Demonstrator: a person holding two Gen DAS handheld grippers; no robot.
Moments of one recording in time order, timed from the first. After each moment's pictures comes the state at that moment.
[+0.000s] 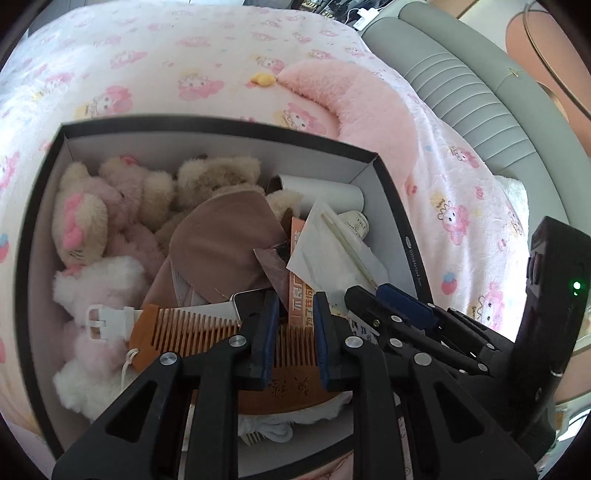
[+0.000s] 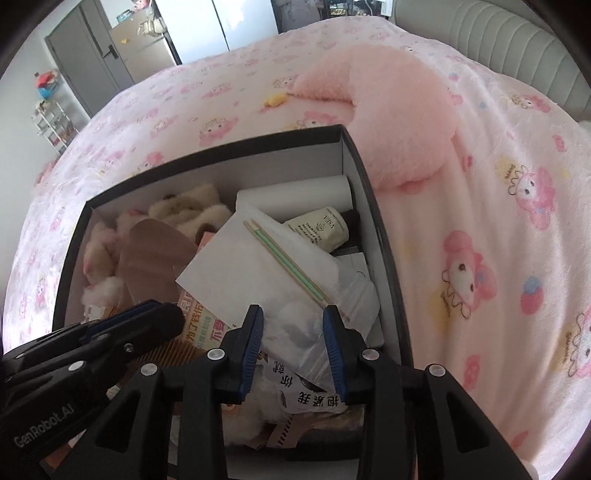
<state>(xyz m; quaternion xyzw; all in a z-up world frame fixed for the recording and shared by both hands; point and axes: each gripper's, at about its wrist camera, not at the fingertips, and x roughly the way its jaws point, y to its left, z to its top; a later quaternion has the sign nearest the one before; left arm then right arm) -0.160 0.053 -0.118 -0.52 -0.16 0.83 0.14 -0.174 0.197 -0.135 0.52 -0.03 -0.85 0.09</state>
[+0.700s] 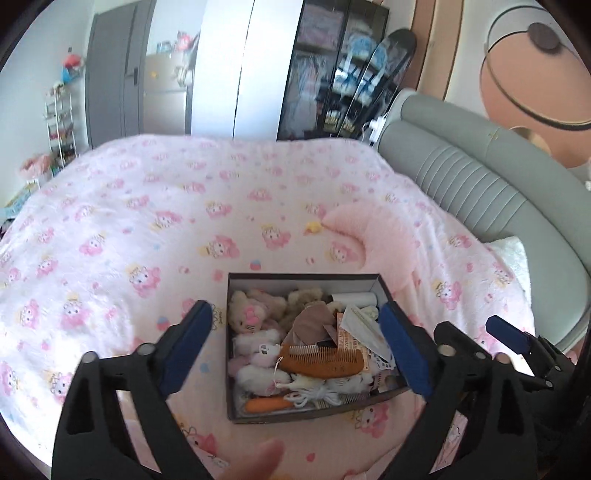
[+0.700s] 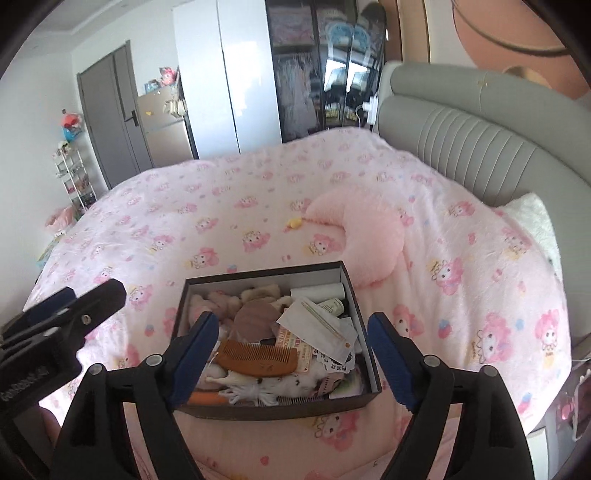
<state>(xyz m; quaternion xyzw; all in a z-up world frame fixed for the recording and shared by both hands) -0.014 -0.020 0.071 -0.32 -0.09 0.94 0.03 -0.040 0.161 0.046 0.35 -0.02 -0.93 0.06</state>
